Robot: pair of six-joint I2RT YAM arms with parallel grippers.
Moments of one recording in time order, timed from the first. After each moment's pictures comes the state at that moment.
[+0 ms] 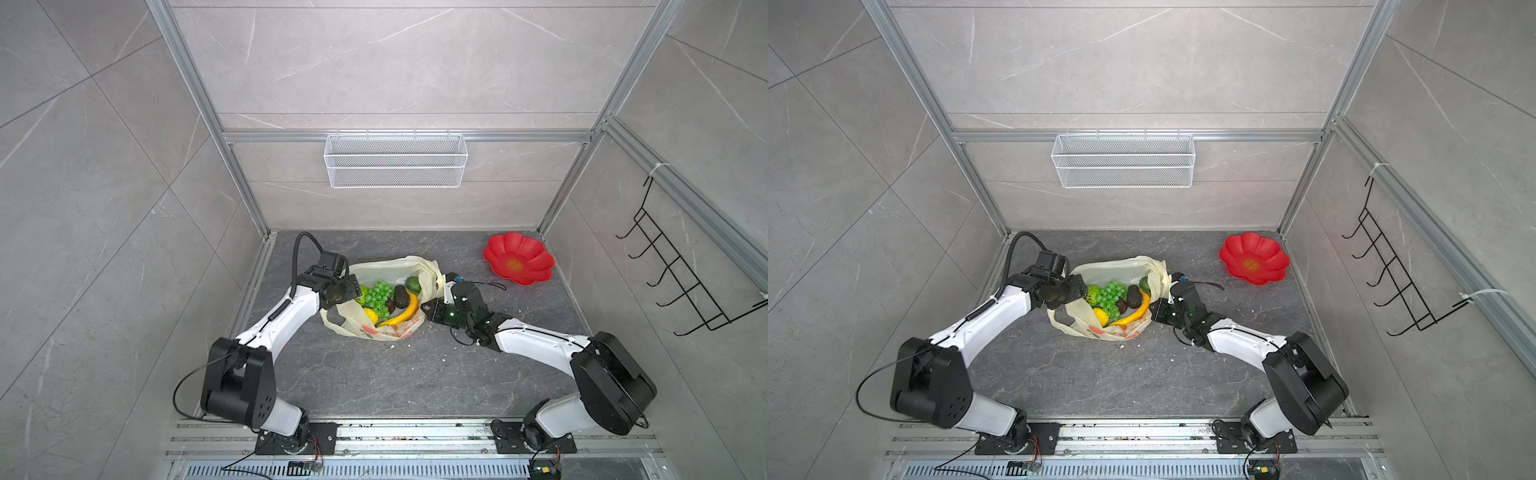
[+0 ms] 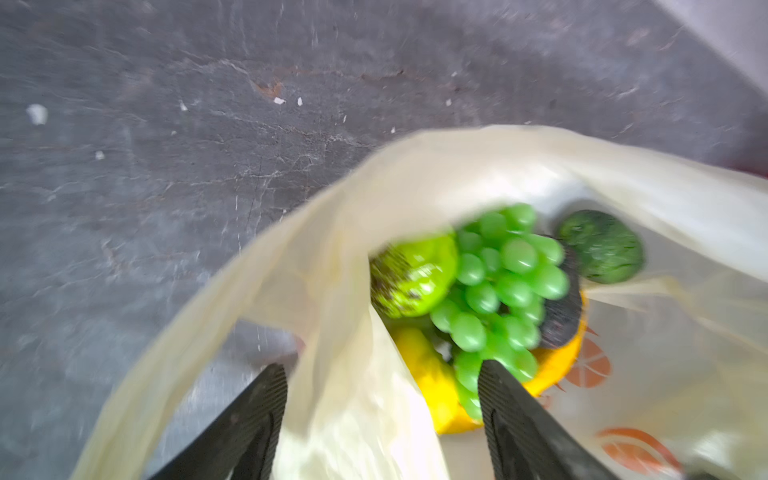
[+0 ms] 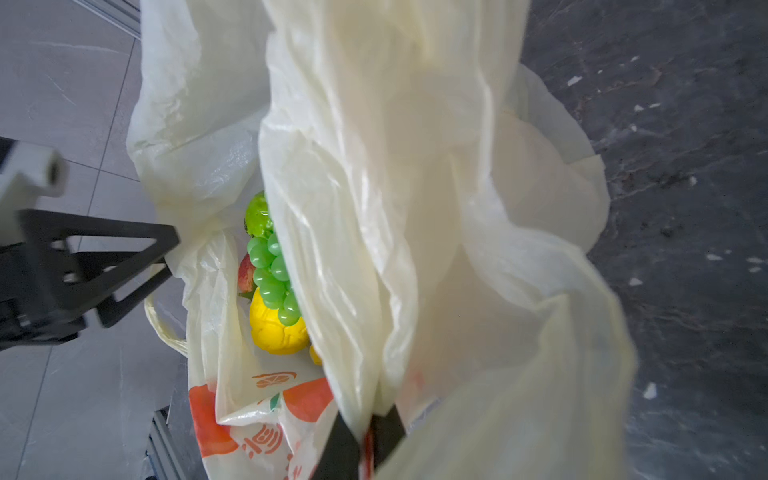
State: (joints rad) left arm -0.35 1.44 1.10 -0.63 -0.02 -0.62; right arm 0.62 1.49 0.75 0.15 -0.17 0.78
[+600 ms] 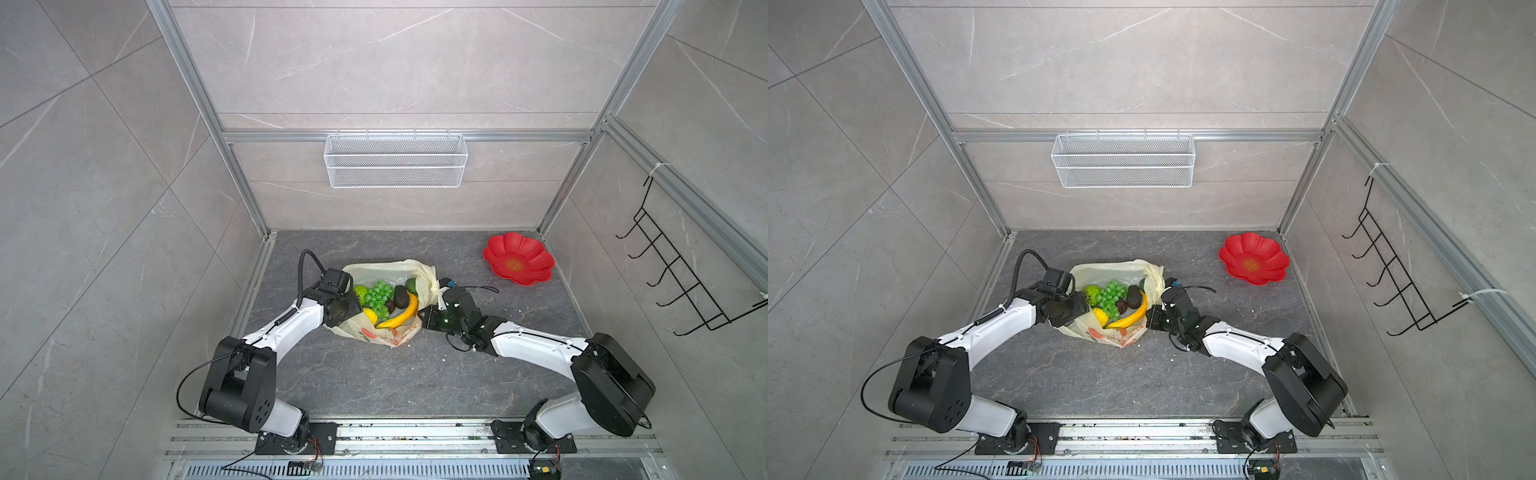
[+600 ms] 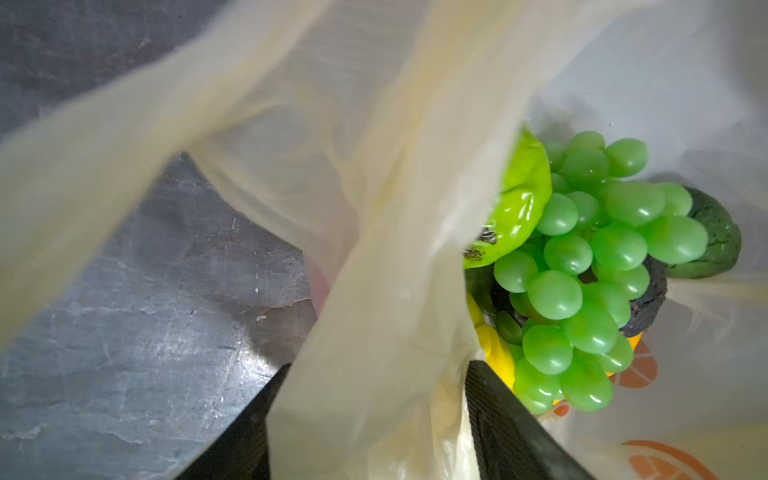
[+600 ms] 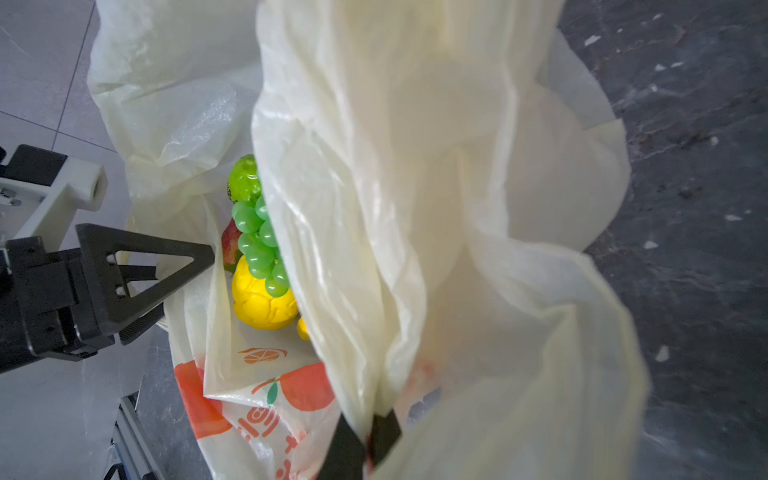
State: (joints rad) left arm -0.36 1.48 0.93 -0.52 0.01 -0.75; right arm 0.69 1.48 0.75 0.09 -0.10 0.76
